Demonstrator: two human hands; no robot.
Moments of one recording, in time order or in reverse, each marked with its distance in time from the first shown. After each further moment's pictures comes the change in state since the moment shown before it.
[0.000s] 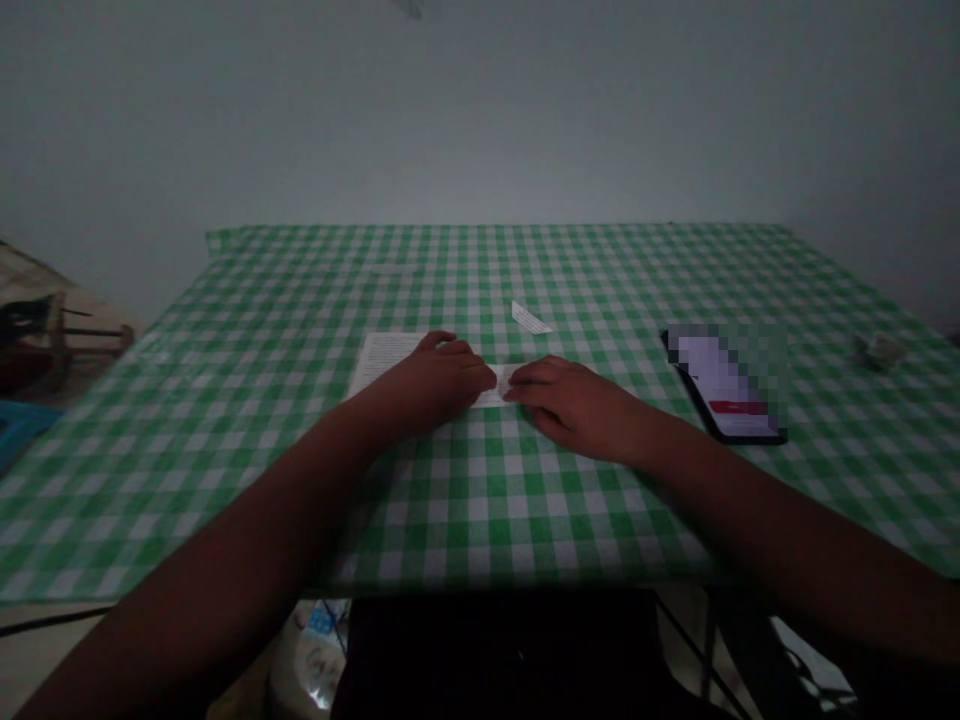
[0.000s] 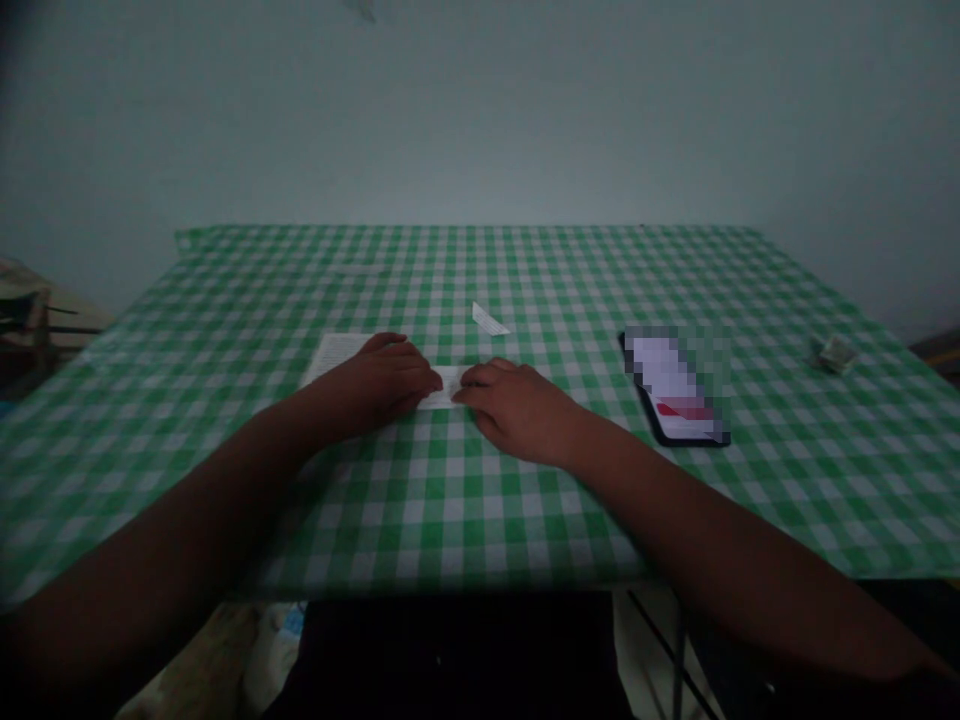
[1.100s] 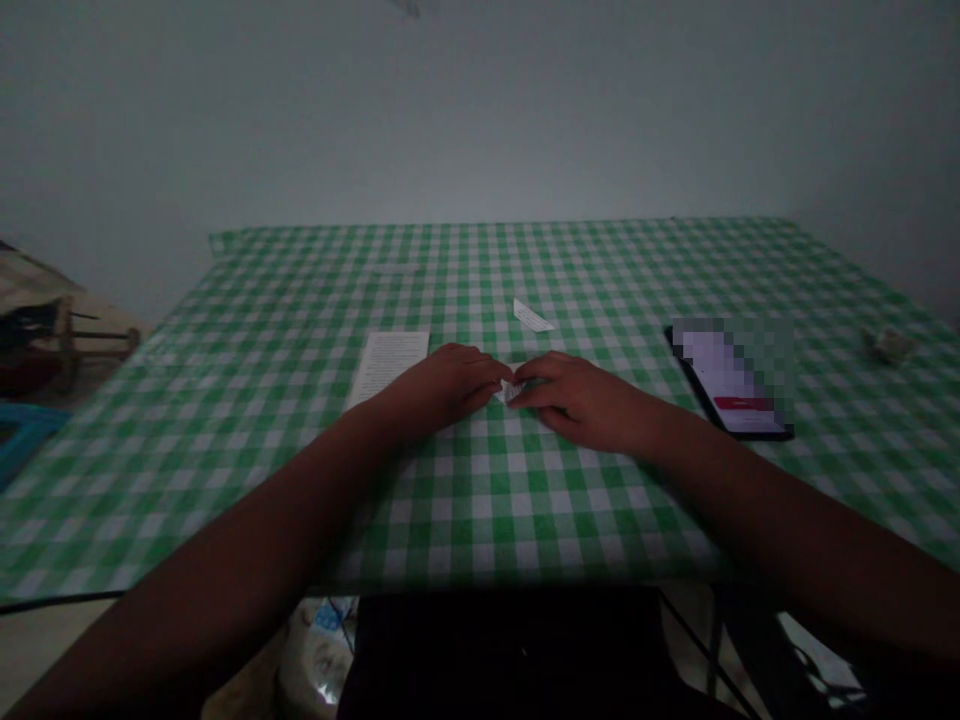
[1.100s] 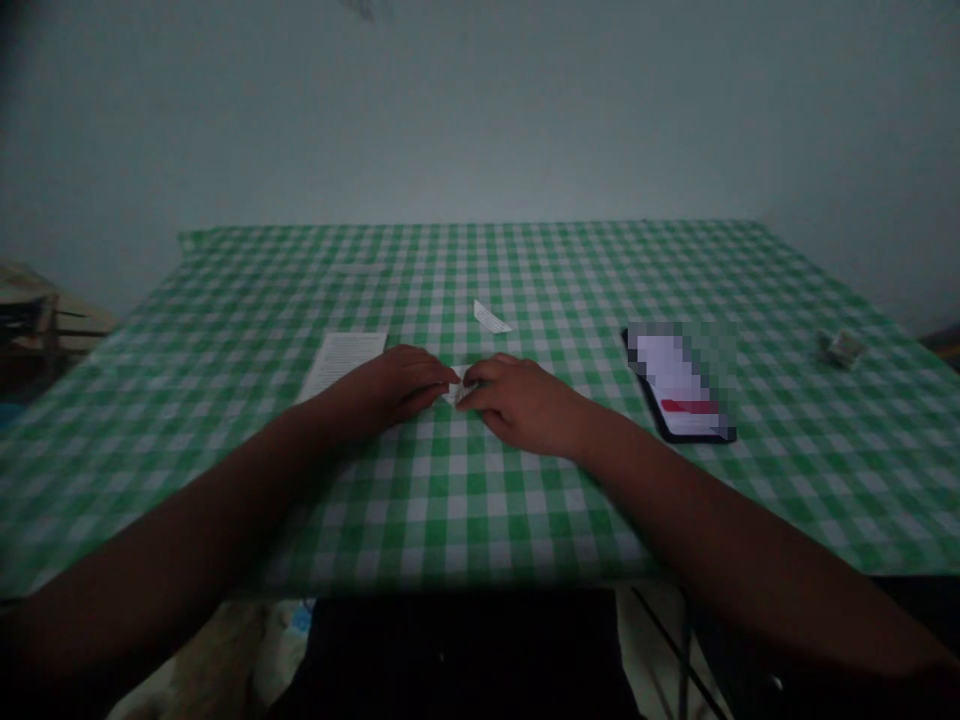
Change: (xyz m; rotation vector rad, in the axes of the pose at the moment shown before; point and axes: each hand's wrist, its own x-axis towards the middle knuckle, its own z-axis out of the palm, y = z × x) left_hand 0.006 -0.004 0.018 -0.216 0.124 0.049; right_hand -0.001 0.009 0.001 0.059 0.003 -0.049
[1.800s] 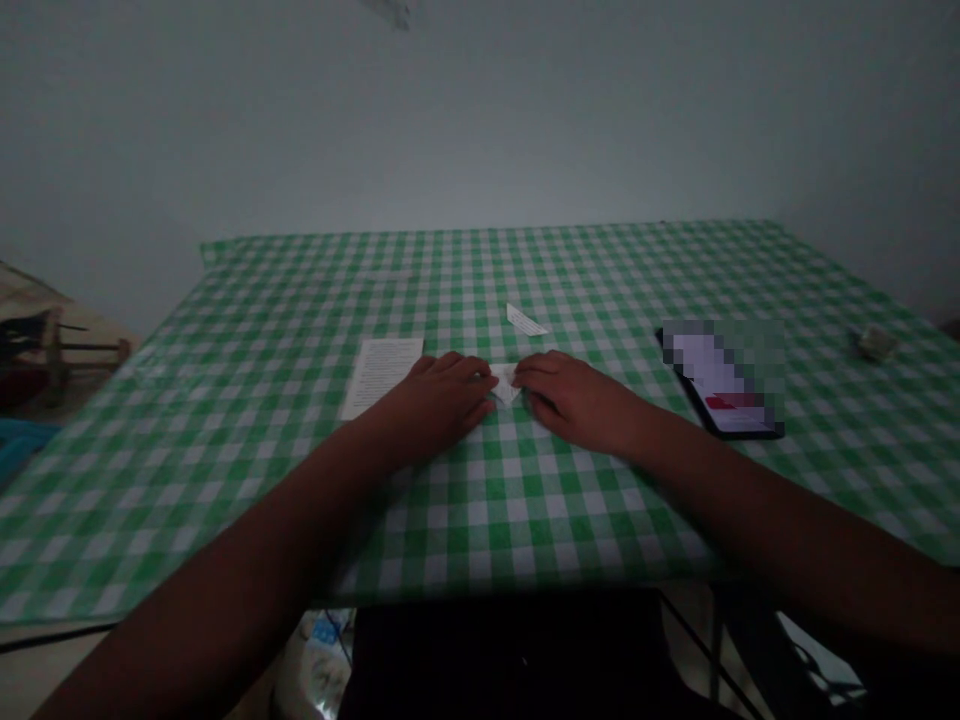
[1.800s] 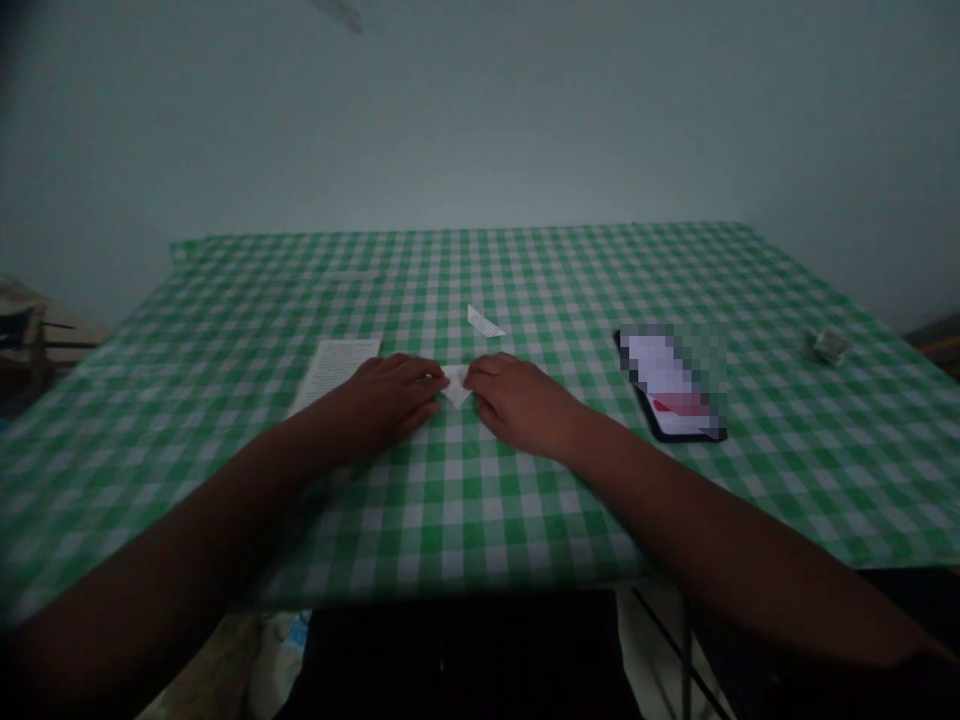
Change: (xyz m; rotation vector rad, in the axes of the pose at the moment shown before) left_hand -0.013 0.023 -0.002 0.224 -0.056 -0.128; right_hand 0.002 0.001 0.005 -0.042 0.055 0.128
